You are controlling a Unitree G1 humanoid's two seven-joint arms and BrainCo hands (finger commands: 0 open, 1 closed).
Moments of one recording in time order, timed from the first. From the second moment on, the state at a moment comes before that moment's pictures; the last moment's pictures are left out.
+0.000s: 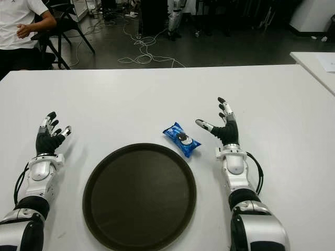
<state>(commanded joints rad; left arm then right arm) -0.49 0.20 0.22 1.11 -0.05 -0.53 0.11 -0.53 -0.13 -0.14 1.14 -0.05 -0.72 -0.08</state>
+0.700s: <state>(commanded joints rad) -0.49 0.20 0.22 1.11 -0.05 -0.53 0.11 -0.53 -0.13 -0.15 1.14 -0.04 -0.71 -0.07</state>
